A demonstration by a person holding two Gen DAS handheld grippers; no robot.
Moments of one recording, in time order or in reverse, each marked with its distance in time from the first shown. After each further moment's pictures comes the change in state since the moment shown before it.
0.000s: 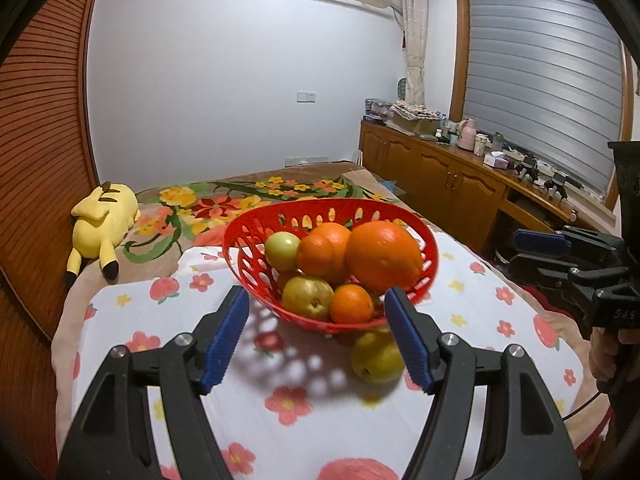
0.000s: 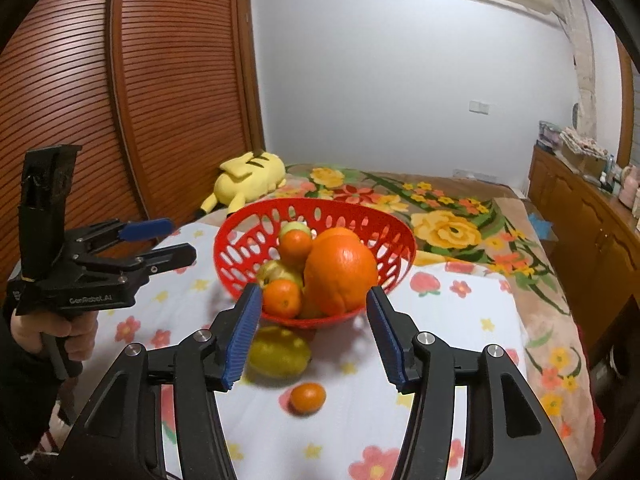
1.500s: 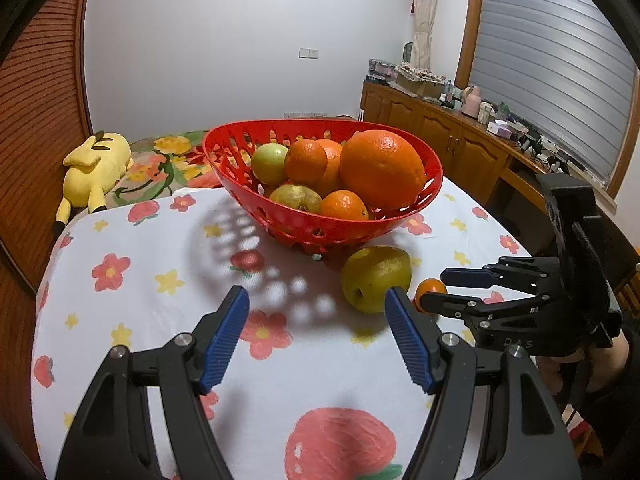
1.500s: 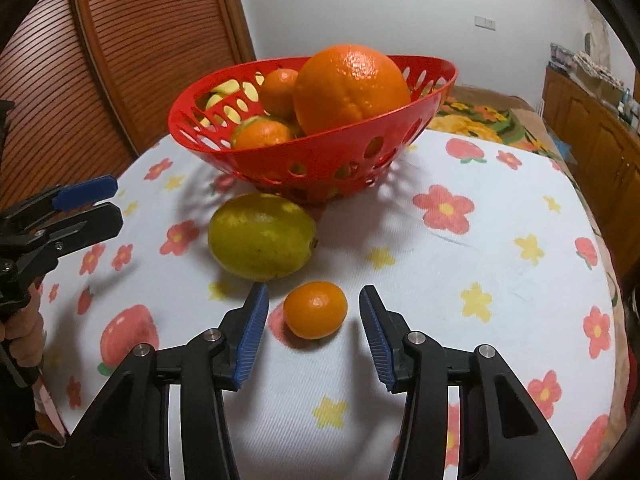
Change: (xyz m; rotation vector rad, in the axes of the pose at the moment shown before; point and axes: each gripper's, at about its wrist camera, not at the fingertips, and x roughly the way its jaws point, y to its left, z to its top) left arm 0.028 -0.007 -0.055 -0.051 0.153 -0.014; right arm 0.096 -0.004 -0.084 0.085 0.286 0.041
